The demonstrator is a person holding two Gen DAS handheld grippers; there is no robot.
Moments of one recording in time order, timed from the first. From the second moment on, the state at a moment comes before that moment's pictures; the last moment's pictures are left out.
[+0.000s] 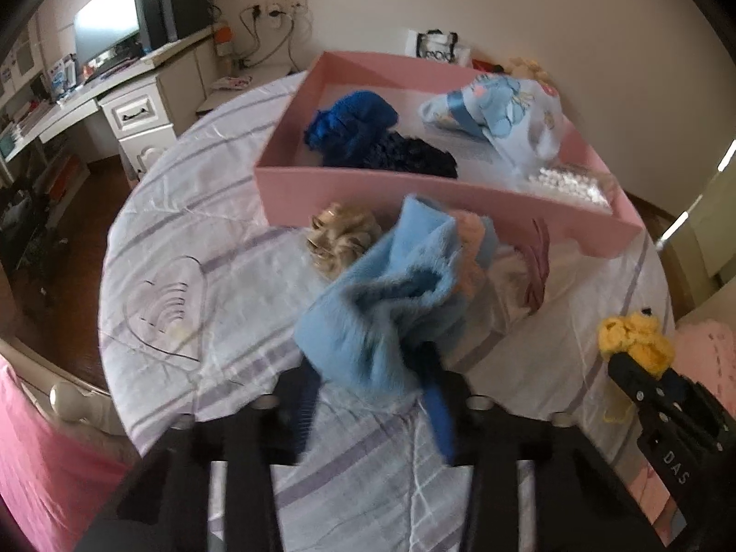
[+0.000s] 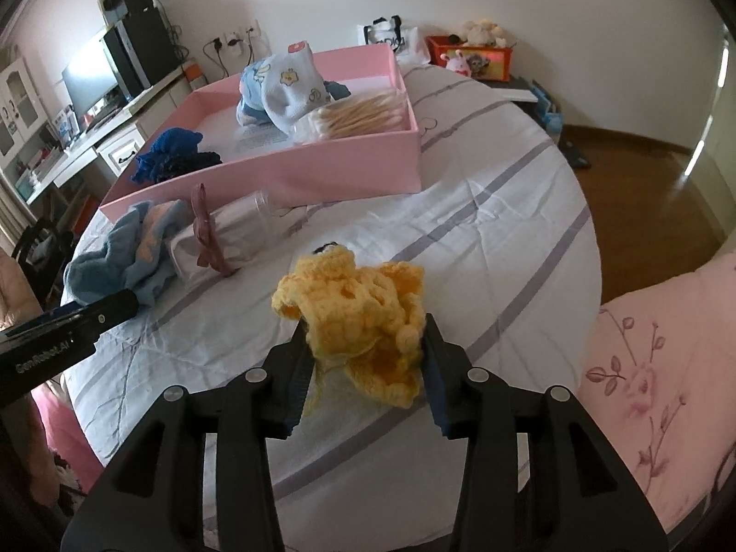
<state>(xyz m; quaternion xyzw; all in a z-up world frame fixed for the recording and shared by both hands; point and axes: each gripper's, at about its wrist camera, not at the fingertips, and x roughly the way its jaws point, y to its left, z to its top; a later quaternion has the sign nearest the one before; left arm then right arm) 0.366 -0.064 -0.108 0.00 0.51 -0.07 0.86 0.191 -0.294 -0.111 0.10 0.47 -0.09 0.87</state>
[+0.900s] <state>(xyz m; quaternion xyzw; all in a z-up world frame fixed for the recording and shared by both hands) 0.325 -0.058 -0.076 0.02 0.47 -0.07 0.88 0.173 -0.269 -0.084 0.07 0.44 -0.08 0.89</state>
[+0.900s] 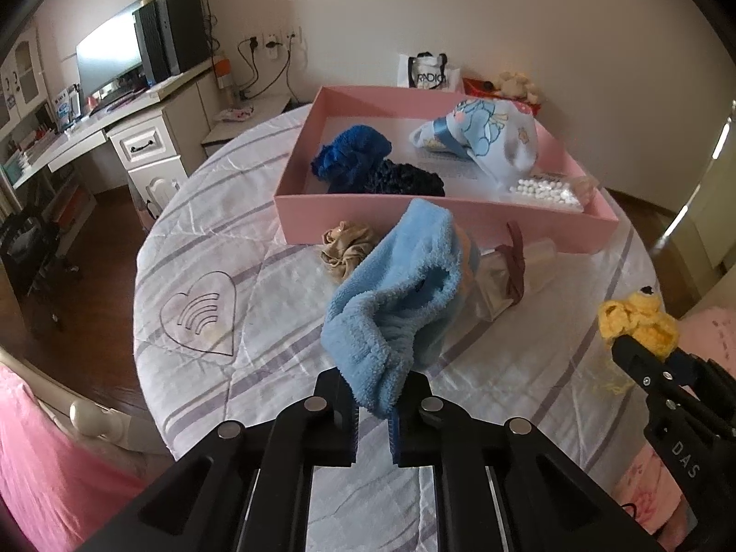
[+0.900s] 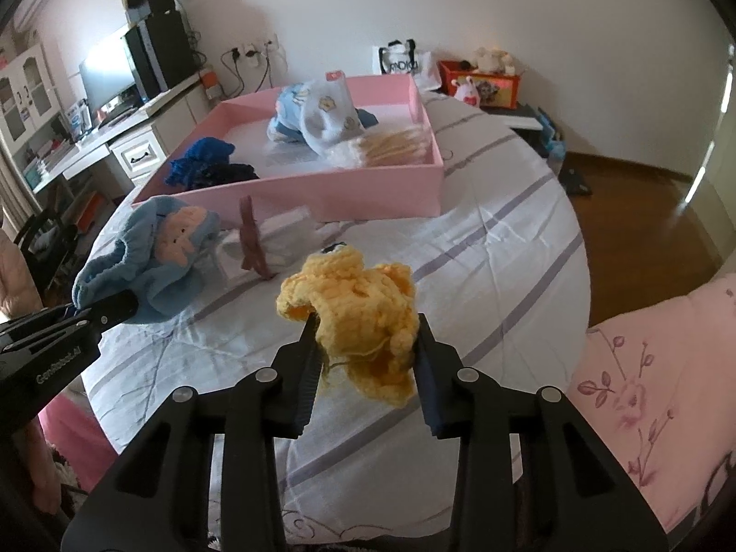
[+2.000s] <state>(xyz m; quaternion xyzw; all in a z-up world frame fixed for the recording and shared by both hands) 0.172 -0.027 0.030 0.01 0.33 -0.07 0.94 0.081 -0.230 0.013 0.03 0.31 -0.09 0.95</state>
